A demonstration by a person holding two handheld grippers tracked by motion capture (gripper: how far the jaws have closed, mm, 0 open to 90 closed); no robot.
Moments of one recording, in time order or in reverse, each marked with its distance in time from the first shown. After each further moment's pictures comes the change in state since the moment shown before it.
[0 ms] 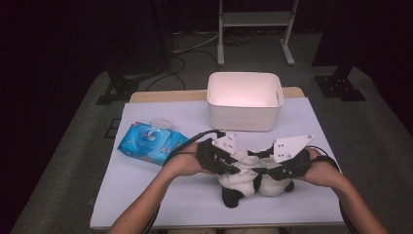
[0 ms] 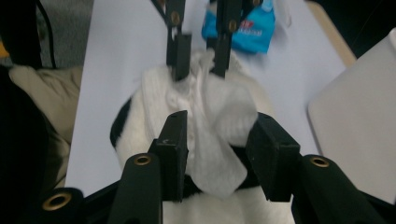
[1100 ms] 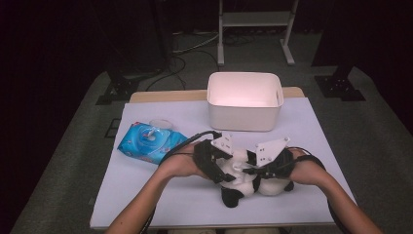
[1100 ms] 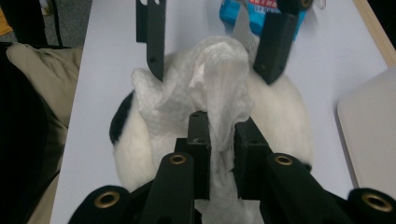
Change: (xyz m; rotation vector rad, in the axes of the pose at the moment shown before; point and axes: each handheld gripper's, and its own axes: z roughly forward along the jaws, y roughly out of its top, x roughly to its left) left arm 0.000 -0.010 0.001 0.055 0.025 -0.066; right arm 0.001 0.006 0.035 0.101 0.060 -0.030
